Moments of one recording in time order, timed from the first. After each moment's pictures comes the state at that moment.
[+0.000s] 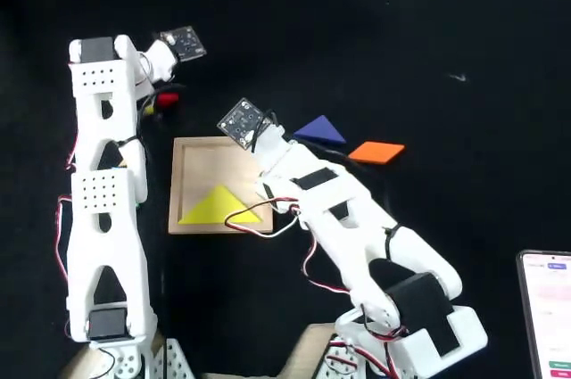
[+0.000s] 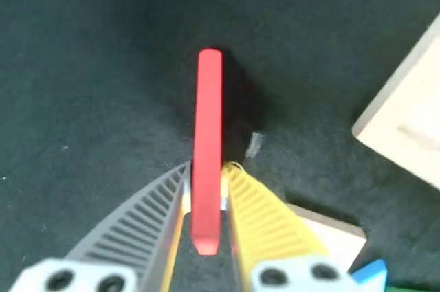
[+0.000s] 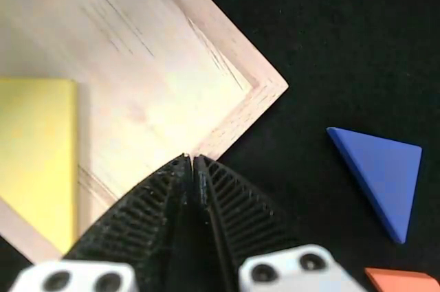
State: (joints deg) left arm -11.1 73.5 -87.5 100.3 -68.1; right arm -25.8 -8.6 52.9 23.0 25.6
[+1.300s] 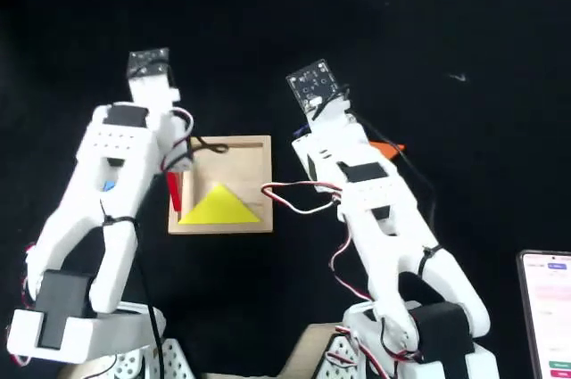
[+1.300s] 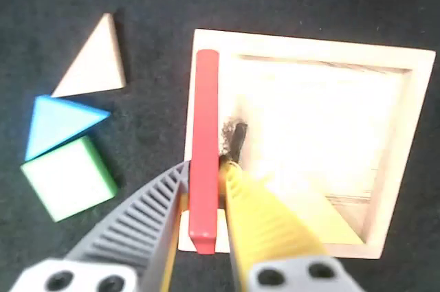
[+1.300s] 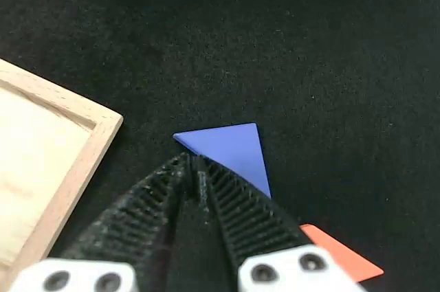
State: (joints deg) left arm 1.4 -6.4 26.5 64.5 11.5; right arm -11.8 -18.6 55.1 17.5 18.7
